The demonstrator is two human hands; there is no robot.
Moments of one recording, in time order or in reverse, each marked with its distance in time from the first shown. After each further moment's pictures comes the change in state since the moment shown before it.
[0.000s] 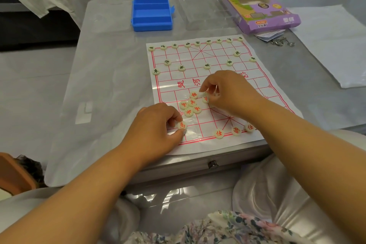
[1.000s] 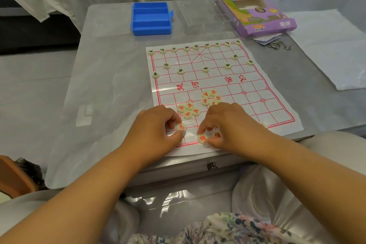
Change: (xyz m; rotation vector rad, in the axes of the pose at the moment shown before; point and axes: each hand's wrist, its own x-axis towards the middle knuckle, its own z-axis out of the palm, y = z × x) left_hand 0.000 0.000 0.002 -0.029 0.016 -0.017; right_hand -0.059 -0.012 0.006 -0.194 -0.232 -0.206
